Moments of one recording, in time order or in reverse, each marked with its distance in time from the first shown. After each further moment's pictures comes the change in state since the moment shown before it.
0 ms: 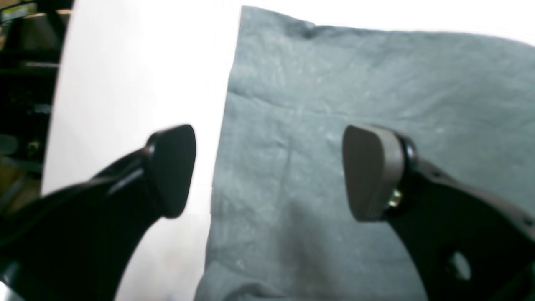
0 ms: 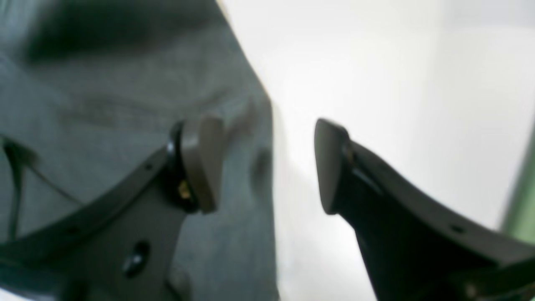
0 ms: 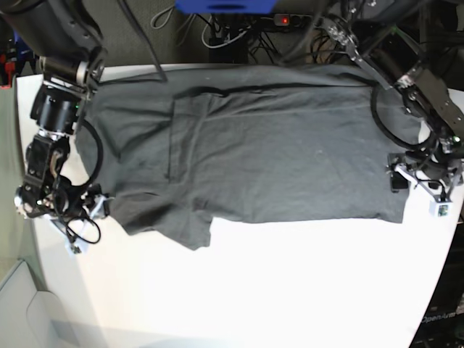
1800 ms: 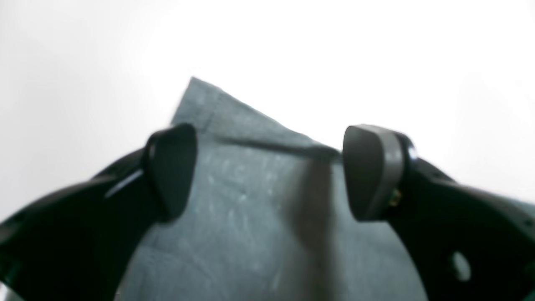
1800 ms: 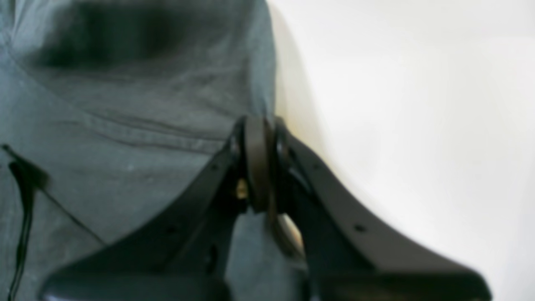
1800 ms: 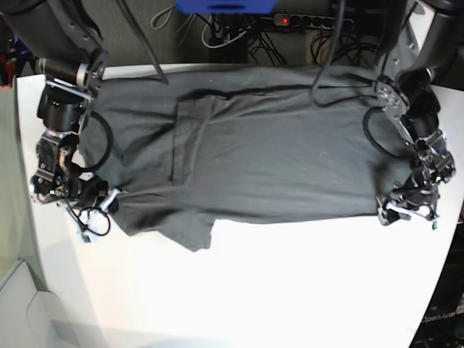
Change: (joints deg) left arm -18.0 -11.8 0.1 -59.2 8.8 12.2 -43.2; right arm 0.2 0.0 -0.2 -12.1 0.1 0.0 12.9
